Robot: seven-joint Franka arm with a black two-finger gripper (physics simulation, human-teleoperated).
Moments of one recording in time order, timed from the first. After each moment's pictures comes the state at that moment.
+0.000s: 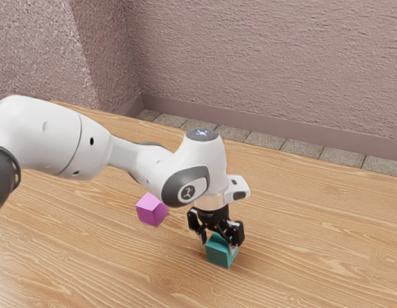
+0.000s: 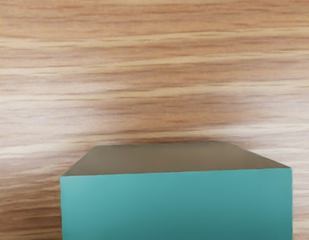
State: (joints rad) arm -0.31 0.38 -0.11 -1.99 -0.03 2.35 -0.37
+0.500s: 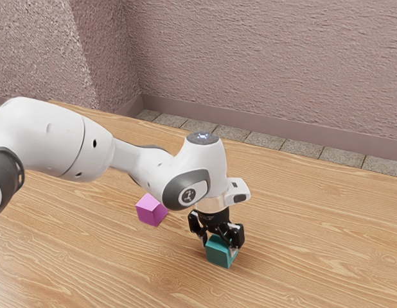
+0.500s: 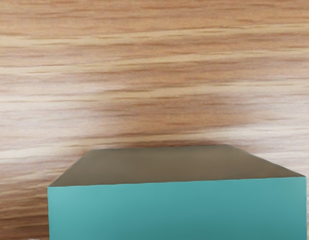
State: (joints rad) arm -0.31 0.39 -0.11 -1.99 -0.02 2.37 -0.37
